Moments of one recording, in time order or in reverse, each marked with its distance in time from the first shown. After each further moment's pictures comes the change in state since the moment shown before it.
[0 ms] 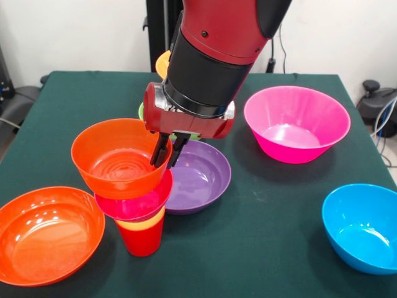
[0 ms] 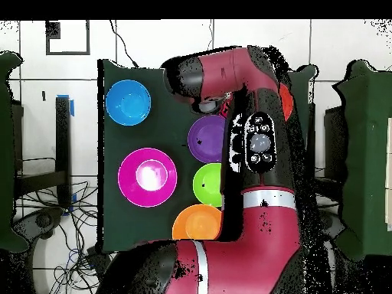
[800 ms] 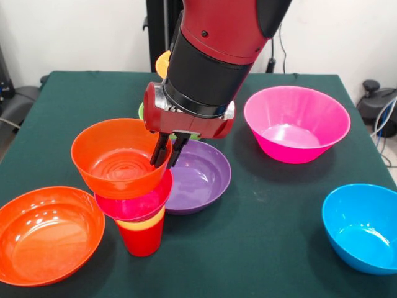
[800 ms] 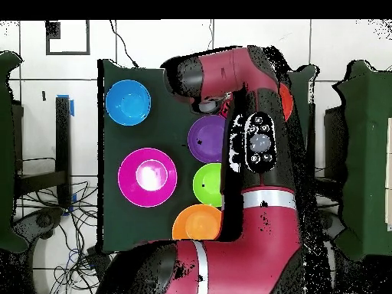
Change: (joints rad) arm 0.000 0.000 0.000 0.000 0.000 0.000 0.000
